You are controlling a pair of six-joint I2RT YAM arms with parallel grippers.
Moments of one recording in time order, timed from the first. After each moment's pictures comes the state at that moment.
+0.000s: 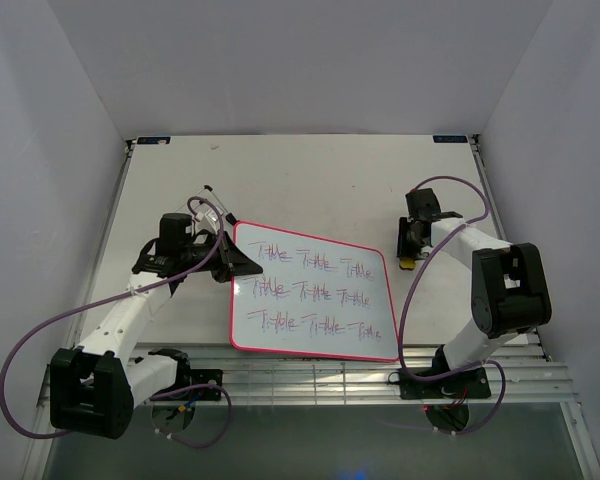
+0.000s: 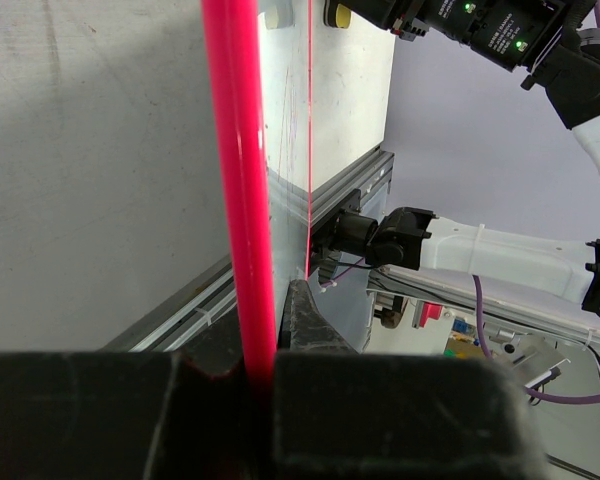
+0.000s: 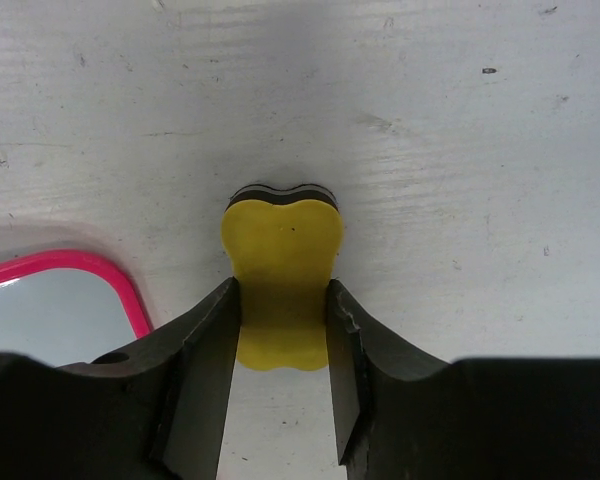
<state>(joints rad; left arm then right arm) -0.18 1.09 0.68 -0.36 0.83 -0.71 0.20 1.62 0.93 -0.45 0.11 0.22</state>
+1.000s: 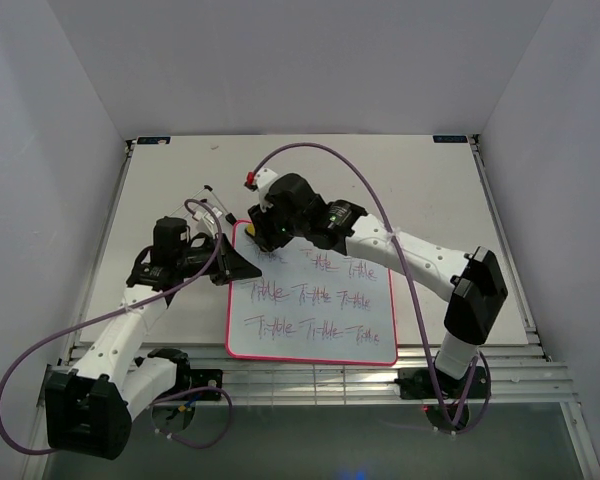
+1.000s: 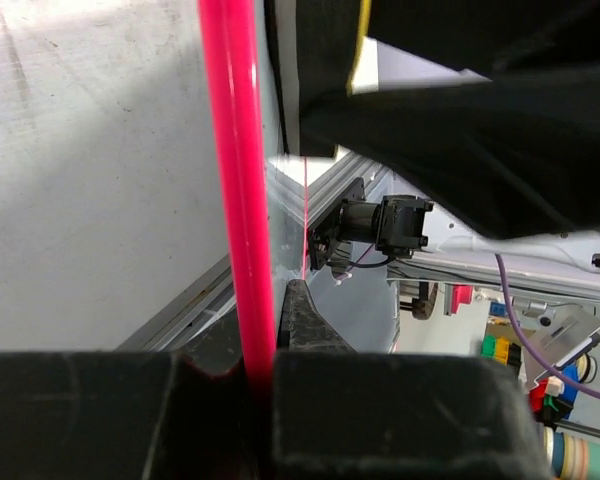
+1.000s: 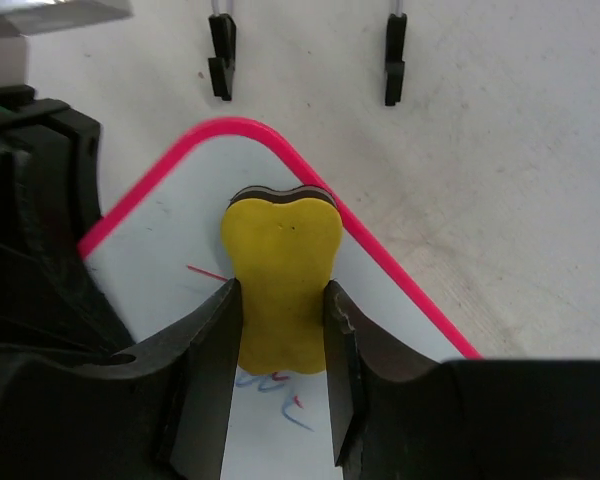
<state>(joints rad) -0.18 0.98 0.64 -0.34 0.87 -0.66 0.99 1.71 1.54 -0.43 -0.03 0.16</state>
